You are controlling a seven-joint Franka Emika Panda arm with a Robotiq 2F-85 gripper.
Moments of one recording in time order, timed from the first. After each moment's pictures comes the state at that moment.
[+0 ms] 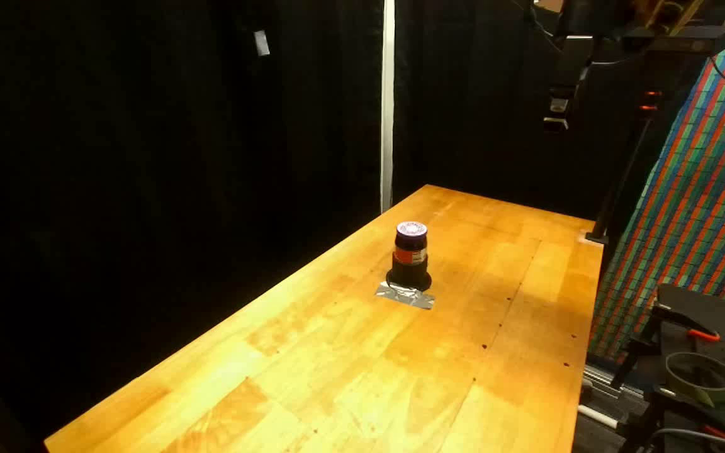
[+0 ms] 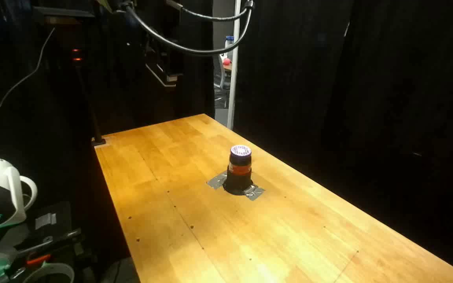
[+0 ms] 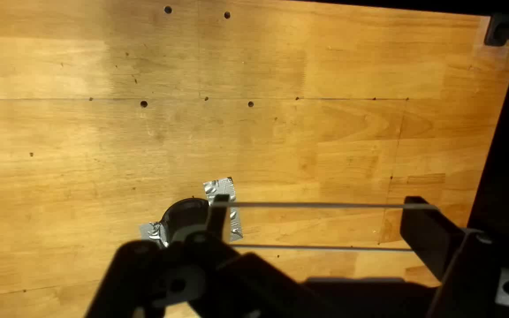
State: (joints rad) arm 0.14 -0.35 0.02 -2.27 0.26 1.97 -0.05
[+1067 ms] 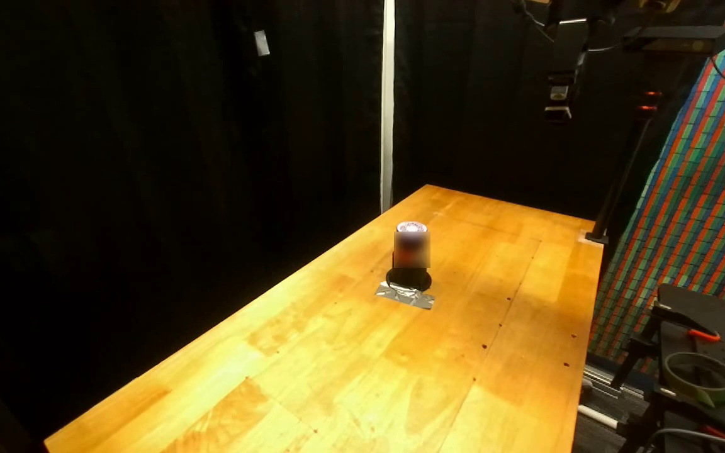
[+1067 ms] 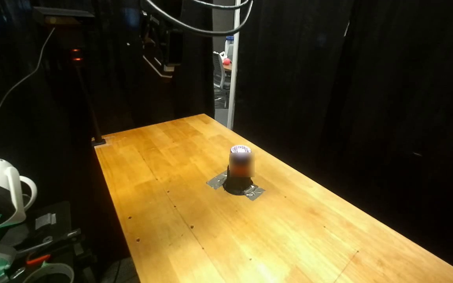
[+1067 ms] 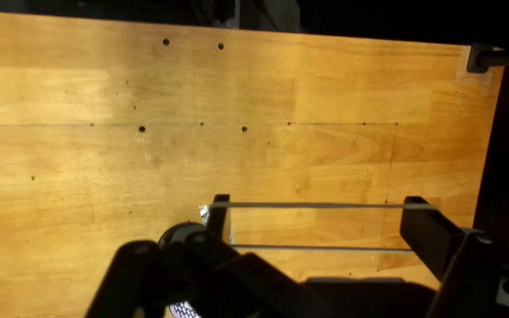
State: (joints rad) arm 0.14 -0.26 0.04 -2.12 0.25 1.80 0.01
